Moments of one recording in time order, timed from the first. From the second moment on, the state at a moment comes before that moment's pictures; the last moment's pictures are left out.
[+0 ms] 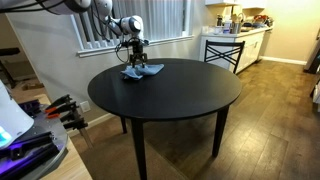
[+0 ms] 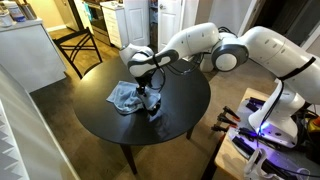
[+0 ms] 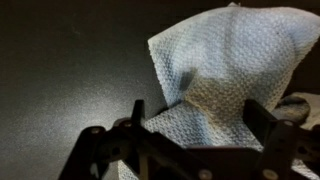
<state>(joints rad) 0.32 1.17 0.01 -0.88 -0.14 1.74 0.15</state>
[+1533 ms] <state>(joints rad) 0.24 1.31 0.15 -0.66 -0.08 1.74 -0.16</state>
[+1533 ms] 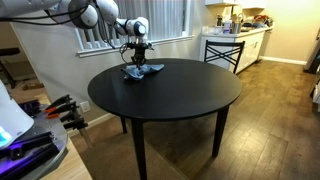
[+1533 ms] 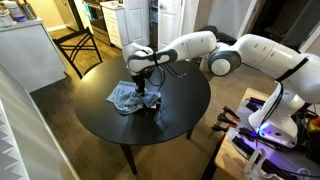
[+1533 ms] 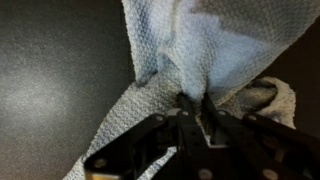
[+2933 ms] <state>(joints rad) 0.11 1.28 -0.18 -0.66 -0.13 1.68 0.46</state>
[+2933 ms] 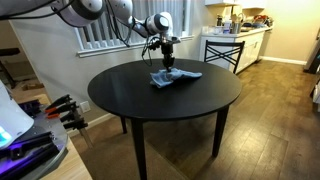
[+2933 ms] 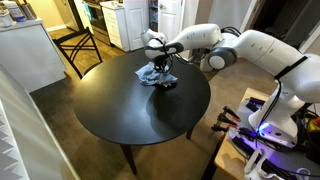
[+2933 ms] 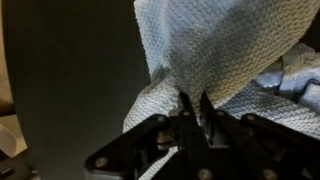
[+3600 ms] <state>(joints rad) 0.05 1.36 -0.33 -0.66 -0.15 1.38 0.59</state>
